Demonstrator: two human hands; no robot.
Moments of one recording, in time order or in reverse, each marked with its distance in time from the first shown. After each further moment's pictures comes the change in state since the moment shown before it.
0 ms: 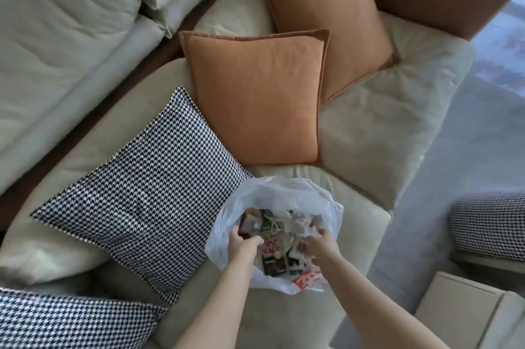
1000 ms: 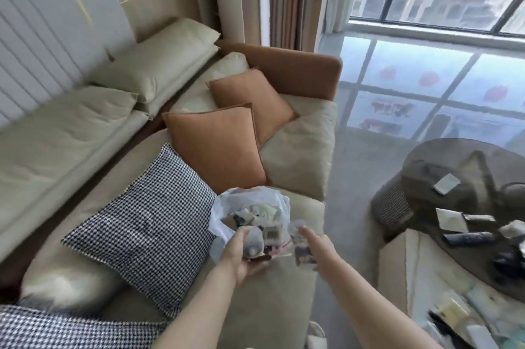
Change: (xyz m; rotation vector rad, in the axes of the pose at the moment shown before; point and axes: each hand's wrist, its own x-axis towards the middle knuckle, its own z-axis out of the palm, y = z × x) left_hand -0.200 -0.062 -0.086 -0.224 -0.599 0.080; right_hand -0.255 0.095 -0.044 0.363 0.136 -0.161
